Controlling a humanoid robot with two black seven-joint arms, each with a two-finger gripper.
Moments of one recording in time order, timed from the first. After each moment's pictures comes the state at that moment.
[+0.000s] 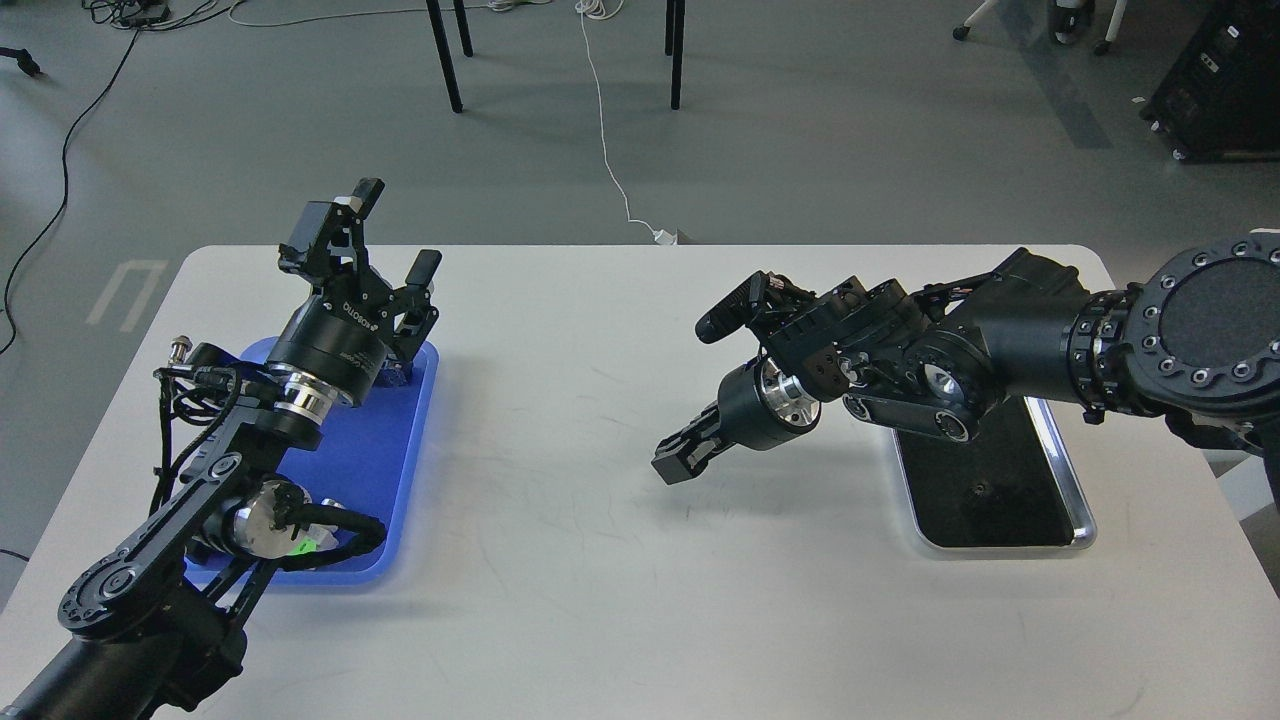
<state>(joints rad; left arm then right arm) -0.26 0.24 -1.16 -1.27 0.71 -0.15 -0.37 1.46 0.00 -0.79 0.88 -0.97 0.25 0.49</state>
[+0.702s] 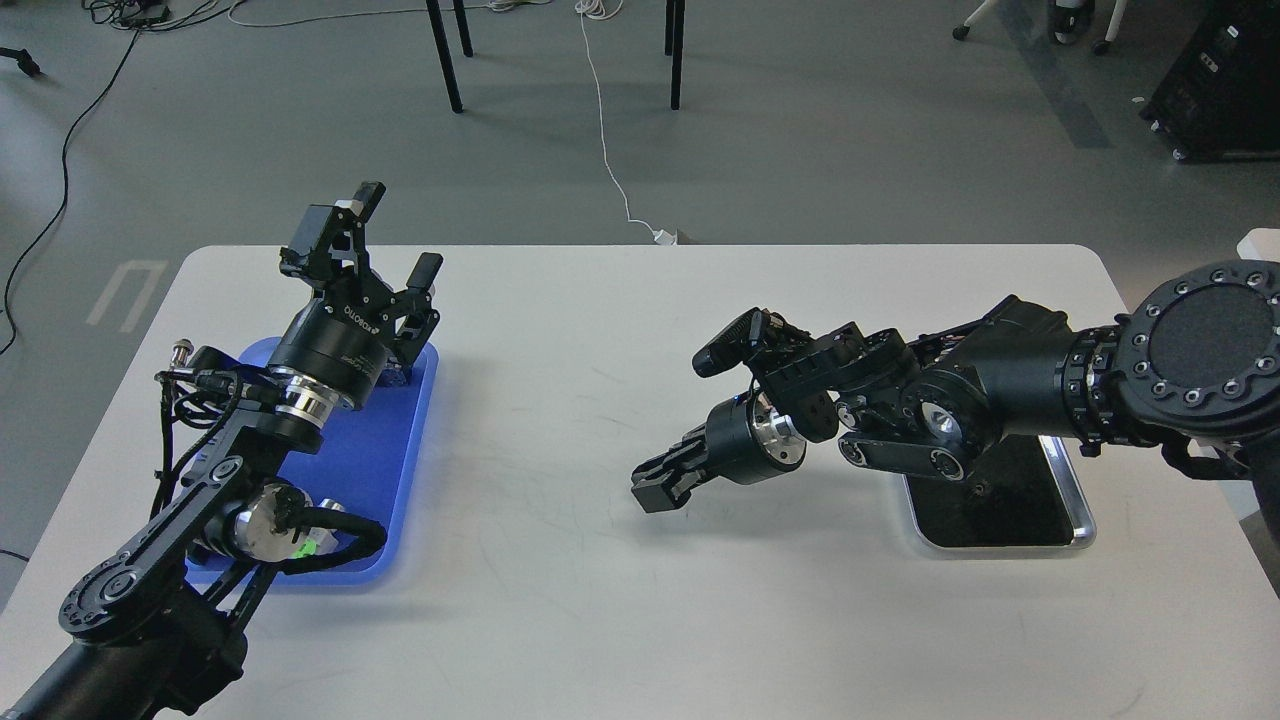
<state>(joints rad) -0.25 0.24 -1.16 -1.27 0.71 -0.15 -0.37 1.40 0.00 -0.80 0.91 -0.95 0.09 0.49</state>
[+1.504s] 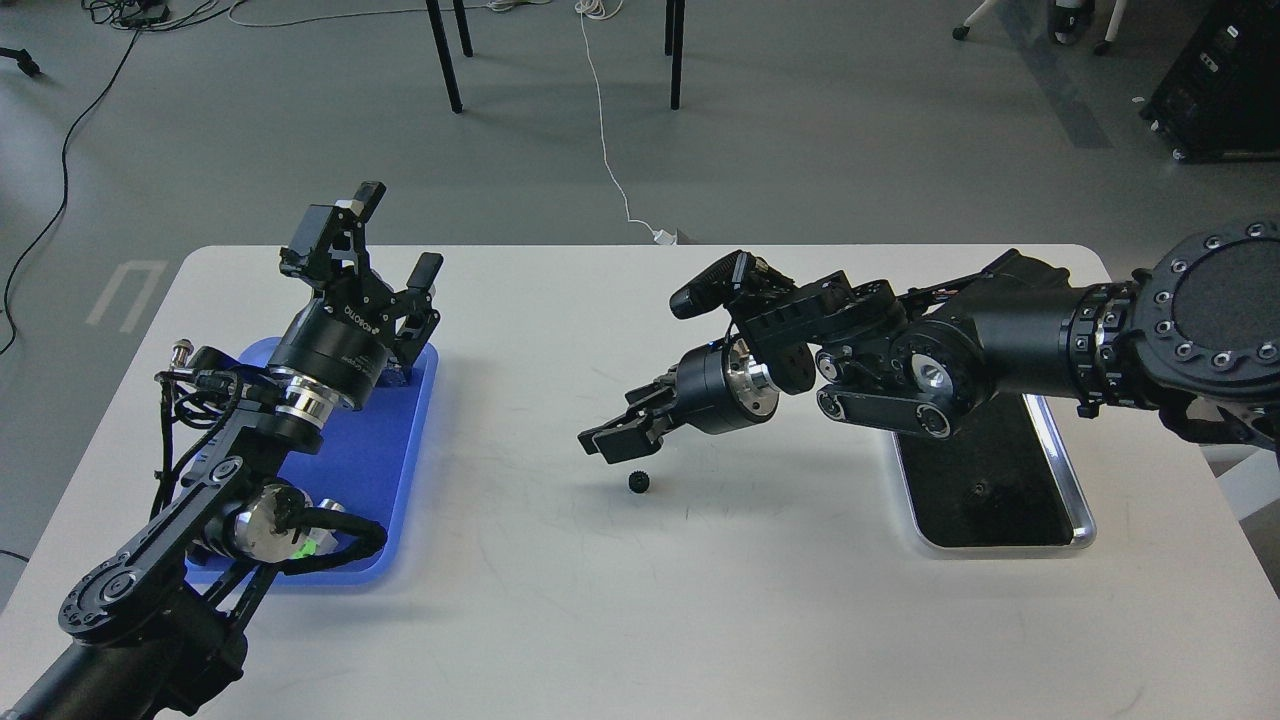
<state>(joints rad) -0.25 0.24 -1.16 -1.28 0.71 -0.15 -0.37 1.49 -0.04 -0.68 0.92 -0.89 0.09 0.49</state>
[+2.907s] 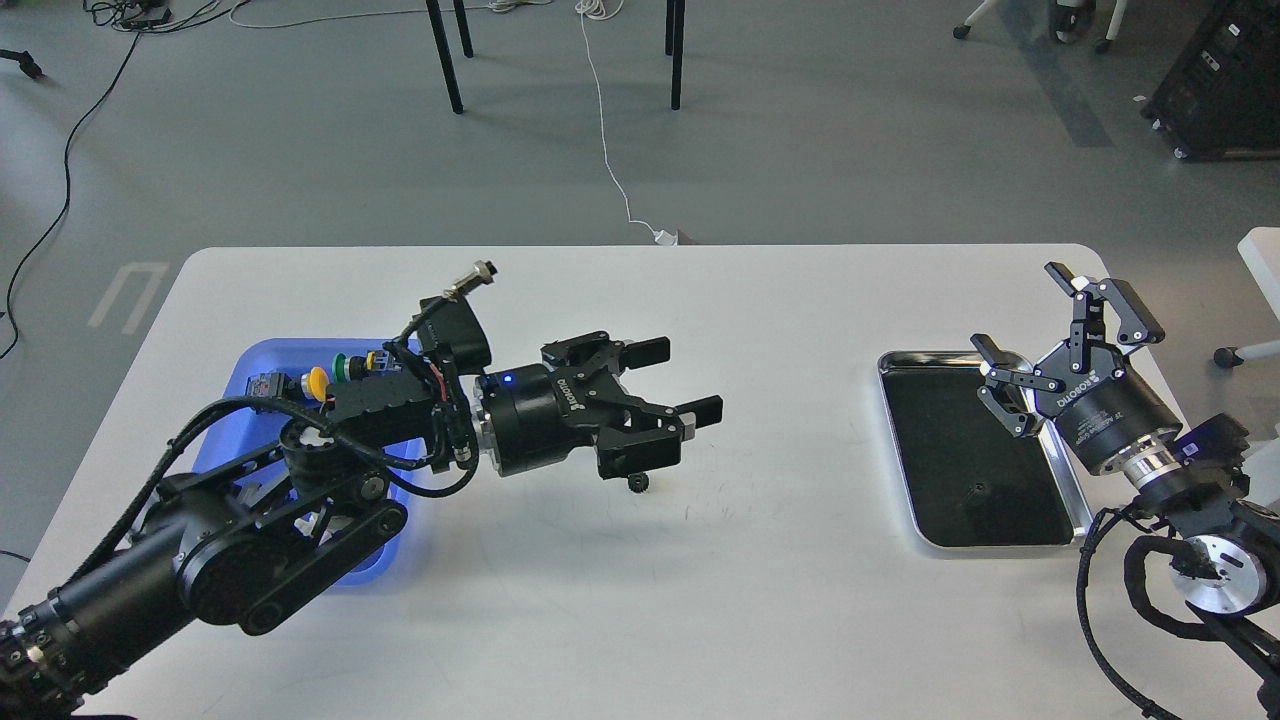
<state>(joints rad) -0.69 0.31 -0.62 -1.37 2.17 -0.20 -0.49 0.30 -0.62 0.77 1.07 -0.18 0.40 0.49</state>
